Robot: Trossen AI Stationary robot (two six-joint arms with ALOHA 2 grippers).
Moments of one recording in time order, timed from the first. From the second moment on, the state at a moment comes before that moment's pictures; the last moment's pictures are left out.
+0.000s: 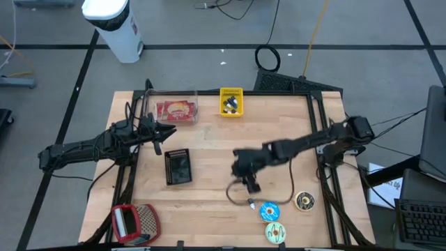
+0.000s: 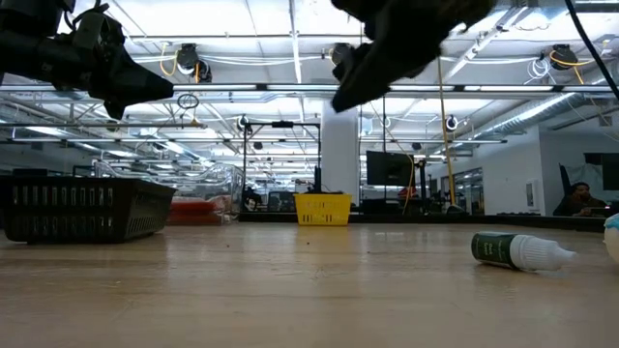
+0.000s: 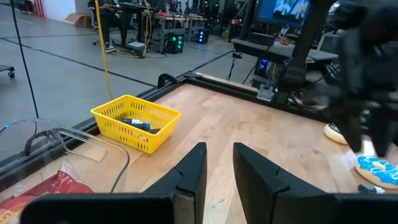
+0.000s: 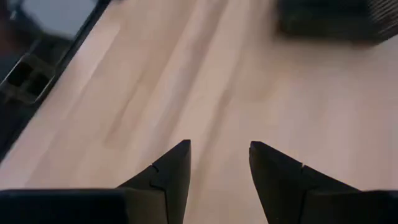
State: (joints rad) left arm 0.25 0.29 0.19 0.00 -0.05 -0.16; right arm 0.17 1.64 1.12 -0.25 -0.18 -0.06
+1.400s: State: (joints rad) left arm 0.25 0.29 0.19 0.00 -0.05 -0.16; right arm 0.34 1.75 0.84 -0.02 -0.06 -0.10
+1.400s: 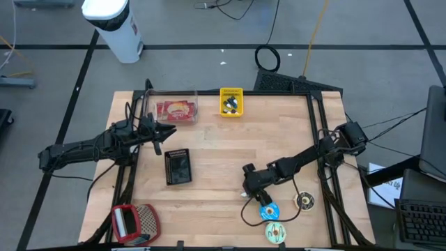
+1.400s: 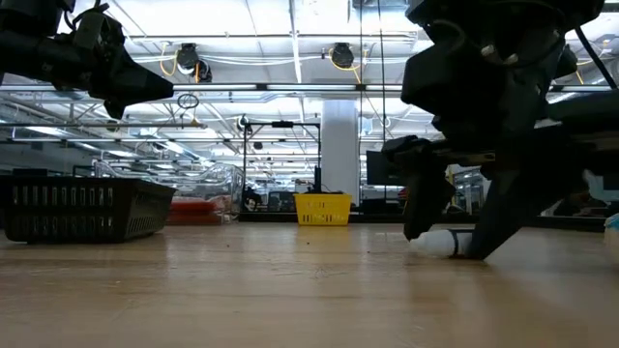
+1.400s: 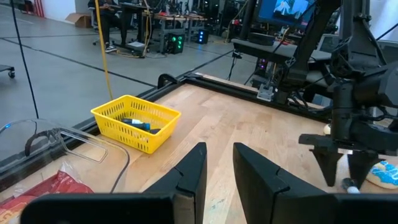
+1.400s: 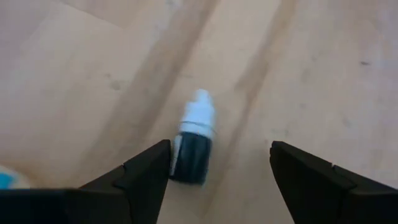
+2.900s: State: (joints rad) left arm 0.25 0.29 0.19 0.00 -0.05 -0.16; right arm 0.32 1.75 0.73 0.31 -0.02 -0.10
